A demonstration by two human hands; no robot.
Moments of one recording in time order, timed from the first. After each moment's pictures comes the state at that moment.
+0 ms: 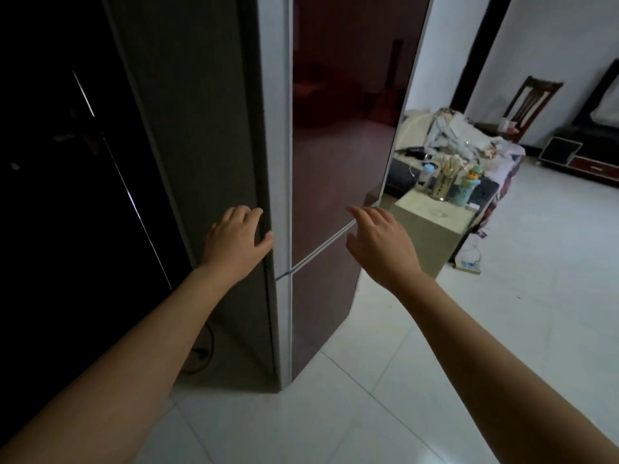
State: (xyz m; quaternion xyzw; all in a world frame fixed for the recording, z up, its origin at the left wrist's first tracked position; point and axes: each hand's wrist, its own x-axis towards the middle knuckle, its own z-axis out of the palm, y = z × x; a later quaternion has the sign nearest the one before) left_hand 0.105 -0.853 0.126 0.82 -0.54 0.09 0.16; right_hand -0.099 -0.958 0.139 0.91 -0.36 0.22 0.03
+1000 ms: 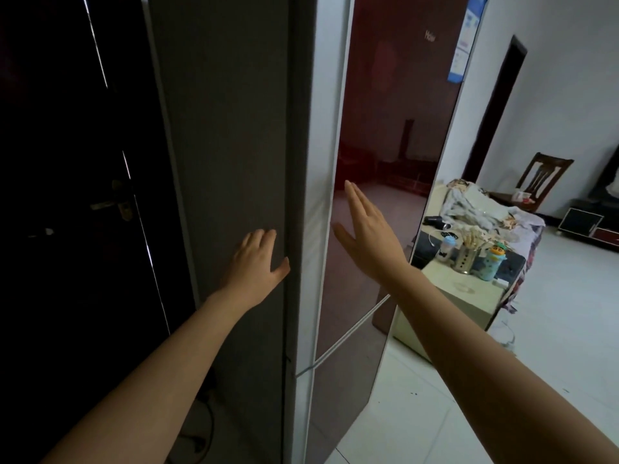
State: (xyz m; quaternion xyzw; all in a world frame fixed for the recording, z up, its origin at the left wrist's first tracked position) left_hand 0.188 -0.919 0.185 0.80 -0.54 0.10 0.24; right_hand 0.026 -1.023 0.240 0.90 -0.28 0.32 -0.05
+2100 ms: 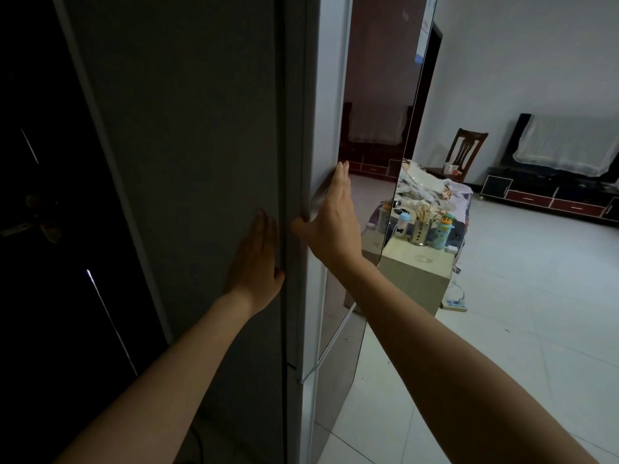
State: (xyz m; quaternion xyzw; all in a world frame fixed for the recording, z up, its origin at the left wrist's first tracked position) left_hand 0.236 -0.962 0.164 0.73 -0.63 0.06 0.25; right_hand 0.109 -1.007 0.233 0.80 -0.39 0.44 -0.15
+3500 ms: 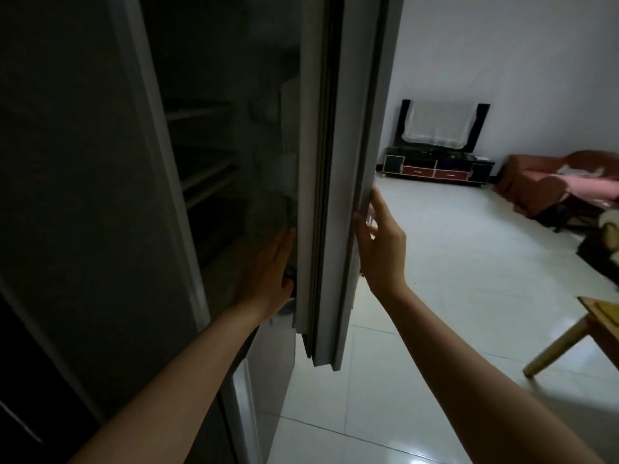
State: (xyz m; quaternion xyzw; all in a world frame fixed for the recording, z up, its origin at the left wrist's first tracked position) left_hand 0.093 -0.968 0.147 0.59 -0.75 -0.05 0.29; right_hand -0.085 -0.984 0.185 0.67 -0.44 0.60 -0.05
